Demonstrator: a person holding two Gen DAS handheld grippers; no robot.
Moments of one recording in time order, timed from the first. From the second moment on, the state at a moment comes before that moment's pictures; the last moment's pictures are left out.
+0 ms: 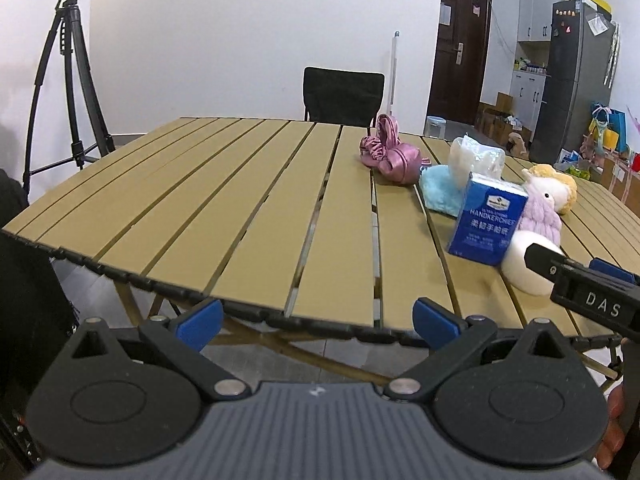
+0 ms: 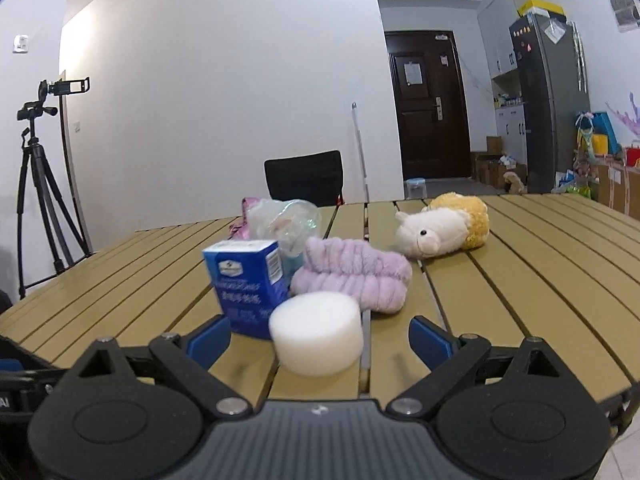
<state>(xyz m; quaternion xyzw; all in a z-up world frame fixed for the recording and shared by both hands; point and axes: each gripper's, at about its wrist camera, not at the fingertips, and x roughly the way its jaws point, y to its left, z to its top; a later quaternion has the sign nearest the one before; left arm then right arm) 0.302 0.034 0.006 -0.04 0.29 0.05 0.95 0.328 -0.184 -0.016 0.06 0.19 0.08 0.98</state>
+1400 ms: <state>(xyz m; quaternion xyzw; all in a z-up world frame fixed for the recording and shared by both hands) 0.361 -0.025 0.015 -0.06 0.26 -0.02 0.96 0.344 -0.230 -0.018 0.09 0.16 0.06 0.98</state>
